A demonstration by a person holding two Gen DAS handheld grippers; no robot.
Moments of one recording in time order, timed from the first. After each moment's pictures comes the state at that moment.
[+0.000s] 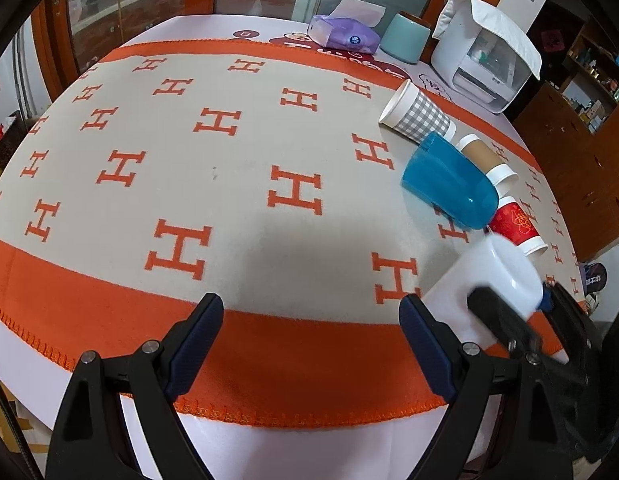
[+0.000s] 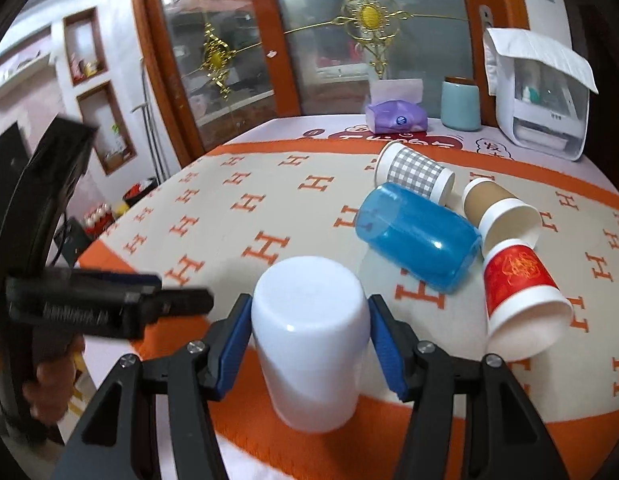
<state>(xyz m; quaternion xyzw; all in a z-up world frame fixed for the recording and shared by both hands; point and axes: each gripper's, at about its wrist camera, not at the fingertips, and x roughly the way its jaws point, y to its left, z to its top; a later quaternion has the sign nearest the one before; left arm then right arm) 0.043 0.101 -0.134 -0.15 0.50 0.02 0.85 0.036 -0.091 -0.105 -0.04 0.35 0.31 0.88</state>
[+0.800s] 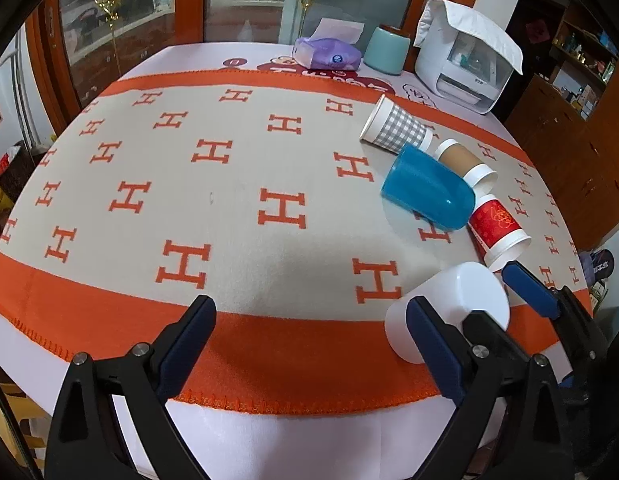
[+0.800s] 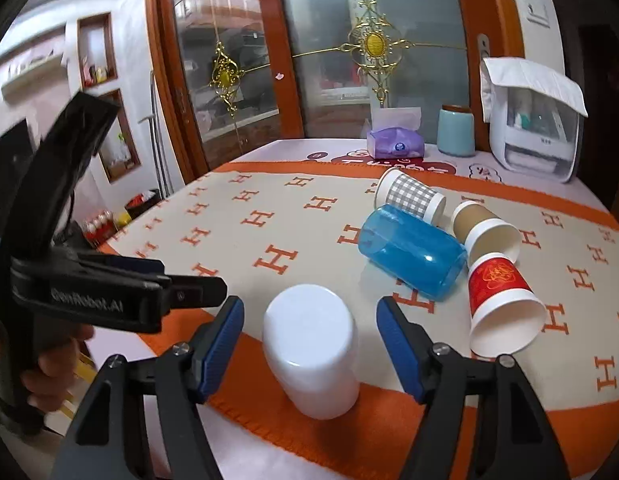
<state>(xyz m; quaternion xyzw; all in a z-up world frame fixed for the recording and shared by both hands) 0.026 0.085 -0.102 -0.11 0.48 0.02 0.87 0.008 -0.104 -0.079 -0.02 0.32 0.30 0.90</state>
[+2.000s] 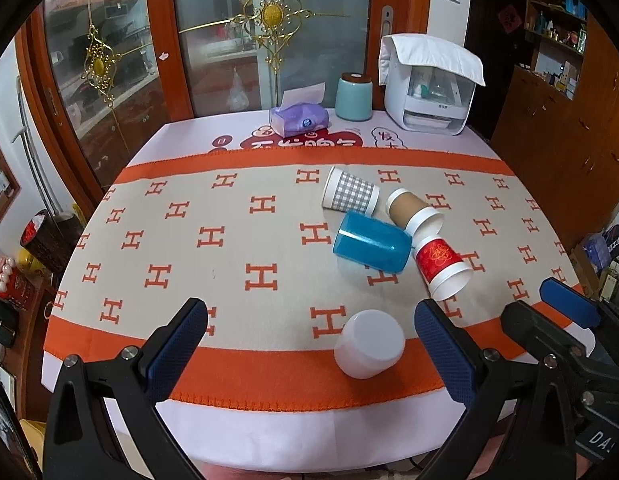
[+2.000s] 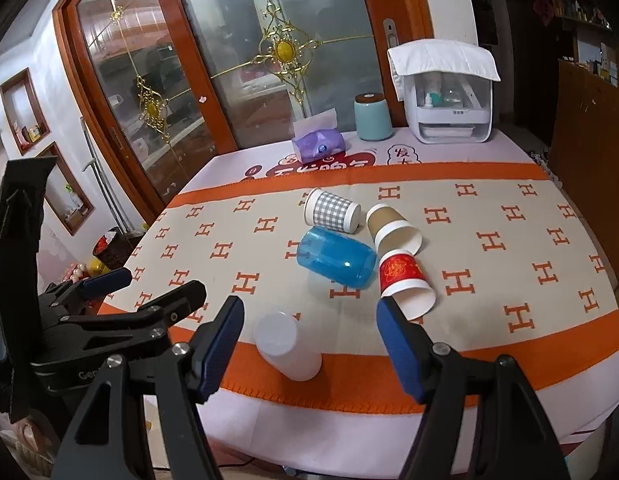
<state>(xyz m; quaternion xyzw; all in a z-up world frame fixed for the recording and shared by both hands) 0.008 0.017 0.016 -0.02 0.42 0.03 0.90 -0.006 -0.157 0.029 0.04 0.39 0.18 0.90</state>
